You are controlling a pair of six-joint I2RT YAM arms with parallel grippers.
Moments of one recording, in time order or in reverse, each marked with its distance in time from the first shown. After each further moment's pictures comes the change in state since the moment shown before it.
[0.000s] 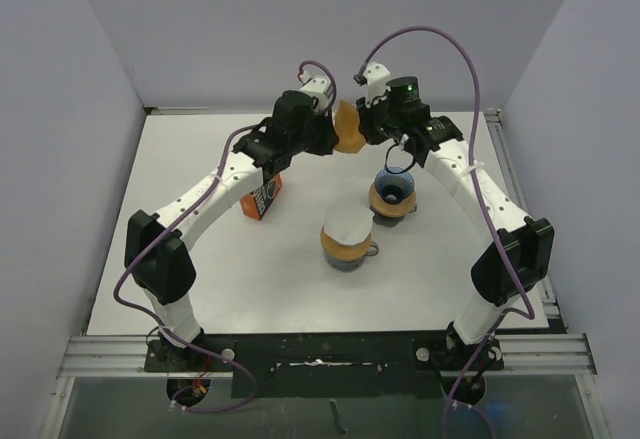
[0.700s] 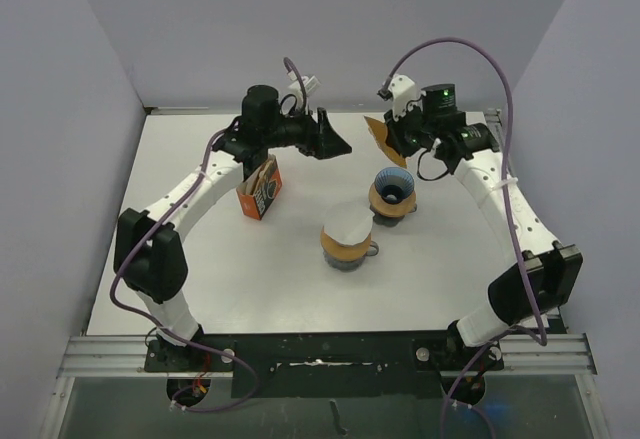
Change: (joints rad) left arm 0.161 -0.021 -0.137 0.262 0.658 -0.126; right arm -0.117 -0.129 -0.089 -0.133 -0.145 -0.183
